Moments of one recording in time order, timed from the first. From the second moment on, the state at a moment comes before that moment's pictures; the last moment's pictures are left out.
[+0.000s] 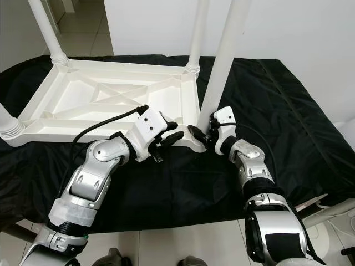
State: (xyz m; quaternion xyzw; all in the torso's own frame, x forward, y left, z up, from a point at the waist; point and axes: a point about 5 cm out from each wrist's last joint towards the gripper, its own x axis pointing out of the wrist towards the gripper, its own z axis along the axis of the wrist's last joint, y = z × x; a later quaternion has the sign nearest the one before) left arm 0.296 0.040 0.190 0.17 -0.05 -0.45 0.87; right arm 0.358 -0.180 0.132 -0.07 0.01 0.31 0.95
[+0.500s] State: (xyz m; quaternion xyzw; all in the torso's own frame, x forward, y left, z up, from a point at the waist) left arm 0.294 0.040 0.186 0.17 -0.05 -0.45 0.87; right arm 0.343 -0.157 0.121 0.01 -0.01 0.12 0.99
